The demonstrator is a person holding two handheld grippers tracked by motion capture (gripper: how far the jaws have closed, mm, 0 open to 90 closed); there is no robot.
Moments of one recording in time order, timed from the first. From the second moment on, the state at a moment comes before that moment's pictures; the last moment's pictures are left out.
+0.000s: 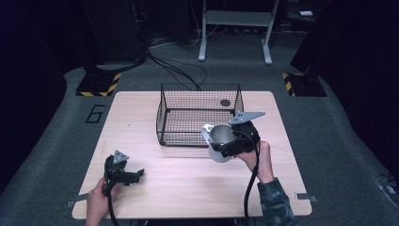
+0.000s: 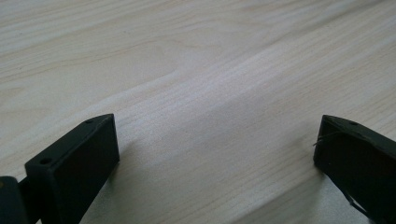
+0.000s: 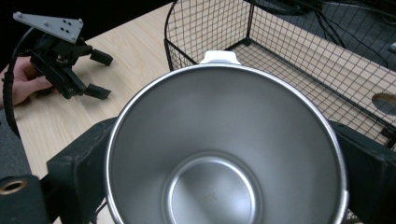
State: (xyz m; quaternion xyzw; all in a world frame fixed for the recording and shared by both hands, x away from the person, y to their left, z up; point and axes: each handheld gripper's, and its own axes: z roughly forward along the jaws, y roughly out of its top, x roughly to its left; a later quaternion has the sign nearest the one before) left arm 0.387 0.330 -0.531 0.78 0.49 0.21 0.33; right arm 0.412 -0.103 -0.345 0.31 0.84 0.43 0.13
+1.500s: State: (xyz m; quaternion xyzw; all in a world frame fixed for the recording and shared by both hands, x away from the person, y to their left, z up) left arm 0.387 0.330 -0.531 0.78 0.49 0.21 0.33; right arm 0.501 -0.052 -0.302 0.31 0.85 0.40 0.15
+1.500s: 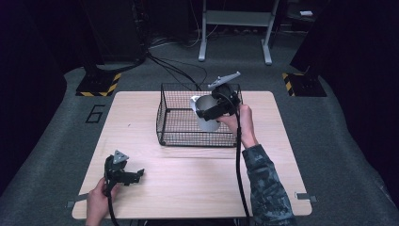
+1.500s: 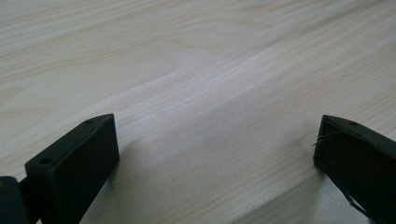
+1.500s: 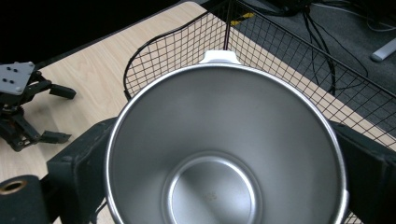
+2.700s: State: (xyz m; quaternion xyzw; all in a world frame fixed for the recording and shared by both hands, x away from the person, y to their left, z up) left arm 0.386 0.330 -0.531 0.78 0.49 0.21 0.33; right arm 0.572 -0.047 -0.344 0.37 0.85 0.36 0.13
